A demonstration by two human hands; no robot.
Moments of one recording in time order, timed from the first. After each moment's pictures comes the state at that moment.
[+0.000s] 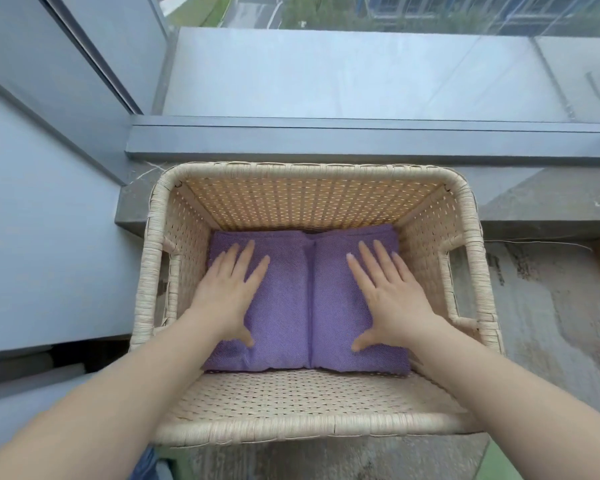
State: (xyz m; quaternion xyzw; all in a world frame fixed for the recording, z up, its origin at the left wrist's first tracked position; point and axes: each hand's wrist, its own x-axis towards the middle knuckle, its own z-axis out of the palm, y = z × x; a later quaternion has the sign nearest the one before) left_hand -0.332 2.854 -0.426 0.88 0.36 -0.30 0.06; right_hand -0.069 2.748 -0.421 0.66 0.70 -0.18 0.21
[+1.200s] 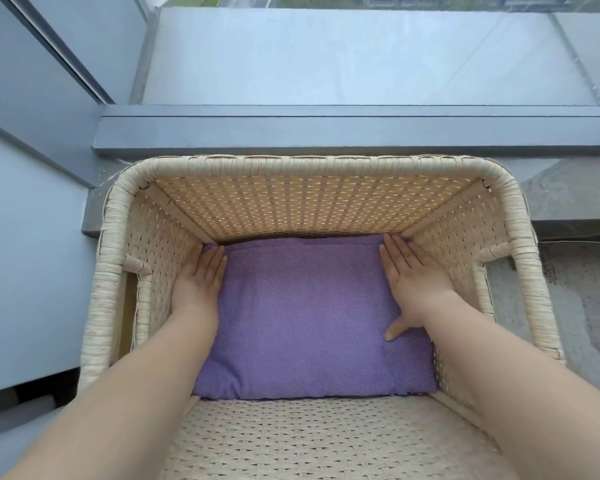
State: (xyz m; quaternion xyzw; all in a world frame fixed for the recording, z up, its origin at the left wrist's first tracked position) left_hand -0.329 2.899 -0.483 0.76 0.32 -0.55 -0.16; right_hand -0.030 2.798 -0.466 0.62 0.65 -0.16 0.40
